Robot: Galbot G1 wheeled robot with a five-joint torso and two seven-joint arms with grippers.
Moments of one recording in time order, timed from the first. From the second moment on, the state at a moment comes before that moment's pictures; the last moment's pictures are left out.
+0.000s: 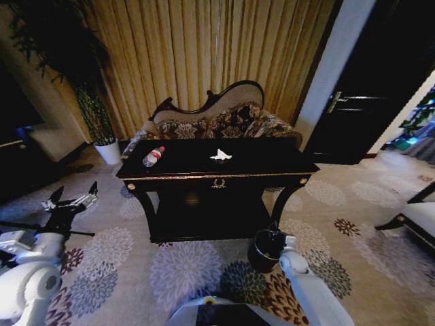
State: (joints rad) left arm 1.65 -1.15 -1.14 -2.27 -0.70 0.21 -0.02; right arm -1.17 1.21 0.44 1.20 0.39 -0.09 0.23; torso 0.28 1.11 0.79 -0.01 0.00
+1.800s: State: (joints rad) left arm 1.66 -1.15 -1.15 -2.28 -0.70 0.19 -0.01; right arm -1.16 1.21 0.43 1.19 0.36 -0.07 0.23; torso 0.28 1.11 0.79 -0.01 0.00
